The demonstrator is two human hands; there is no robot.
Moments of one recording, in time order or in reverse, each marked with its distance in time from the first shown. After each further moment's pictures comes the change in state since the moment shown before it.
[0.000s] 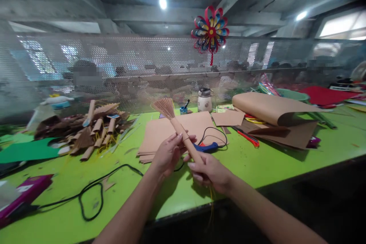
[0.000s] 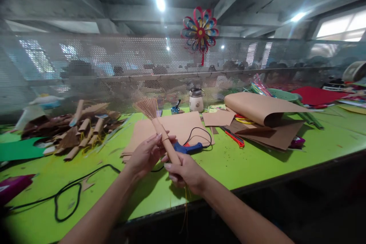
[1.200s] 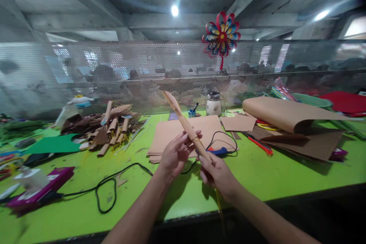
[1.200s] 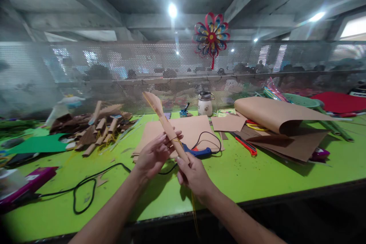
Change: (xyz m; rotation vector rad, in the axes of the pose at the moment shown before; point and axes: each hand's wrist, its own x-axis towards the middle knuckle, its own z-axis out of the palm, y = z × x) left_hand -0.002 0.004 -0.003 -0.151 -0.059 0.117; right_hand 0.005 0.009 0.007 -0.222 0.233 -0.132
